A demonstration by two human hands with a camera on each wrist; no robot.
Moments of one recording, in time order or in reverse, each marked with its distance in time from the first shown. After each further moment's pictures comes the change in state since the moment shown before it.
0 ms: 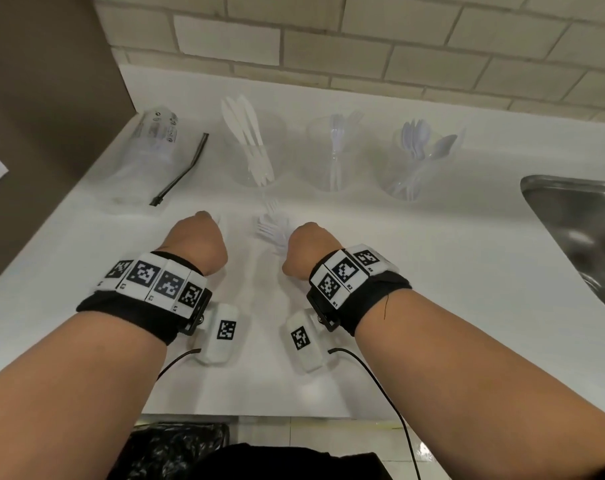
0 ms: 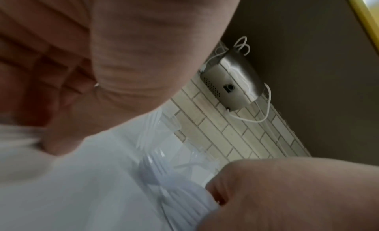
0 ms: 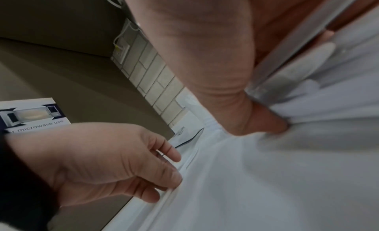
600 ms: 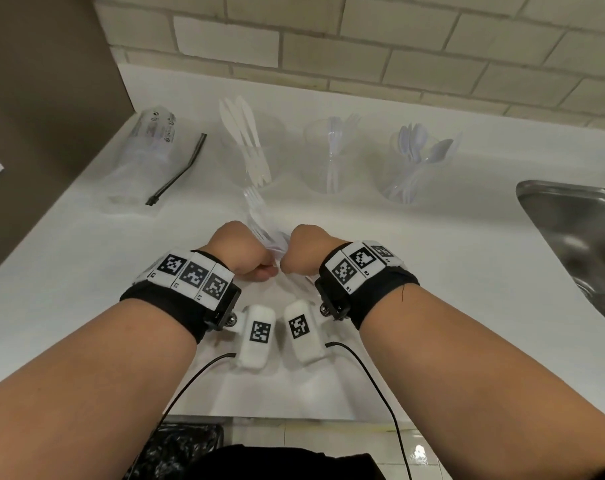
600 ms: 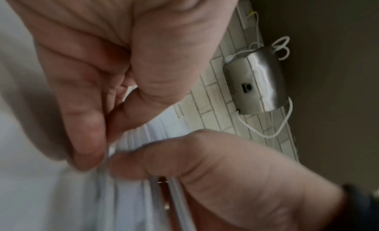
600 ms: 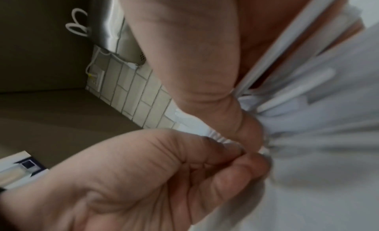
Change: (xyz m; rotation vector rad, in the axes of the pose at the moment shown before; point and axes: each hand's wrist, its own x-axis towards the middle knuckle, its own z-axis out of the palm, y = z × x) left_hand -0.023 0.048 0.010 -0.832 -0.298 -0.080; right_hand -0.010 0.010 -0.019 -0.008 -0.102 -0.147
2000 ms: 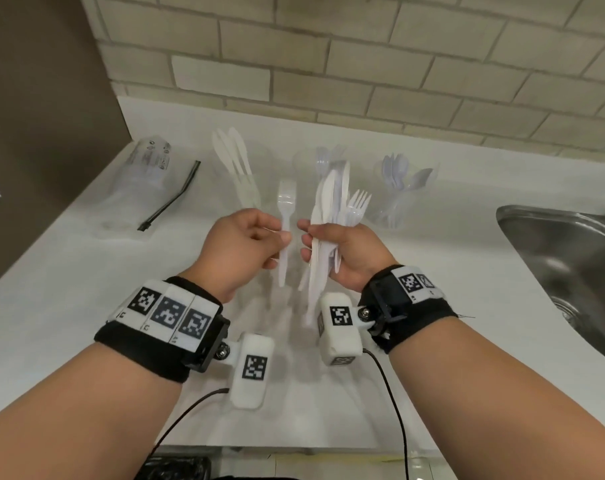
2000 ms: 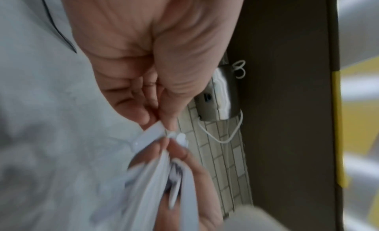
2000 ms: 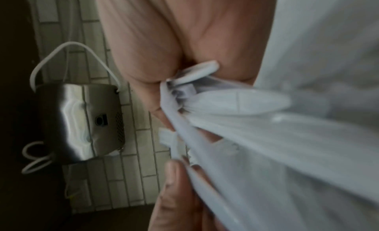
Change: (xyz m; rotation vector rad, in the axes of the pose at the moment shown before) left_hand -0.032 0.021 0.006 -0.296 0.131 0.519; right_hand -0.024 0.058 -0.019 1.824 0.089 -0.138
